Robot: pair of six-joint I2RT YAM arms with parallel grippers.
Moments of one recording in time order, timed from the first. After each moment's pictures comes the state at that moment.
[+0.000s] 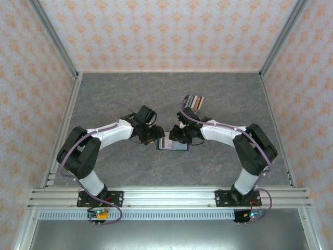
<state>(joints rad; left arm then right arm) -0.52 1.67 0.98 -0.44 0.28 -0.92 0.66 1.71 0.99 -0.34 -0.32 0.84</state>
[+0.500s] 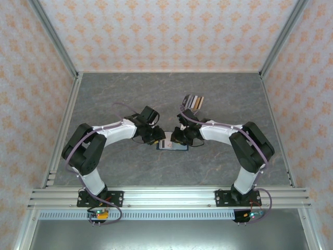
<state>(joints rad) -0.54 1.73 1.00 -0.41 0.32 -0.92 0.65 1.75 0.97 -0.32 -0.32 0.84</state>
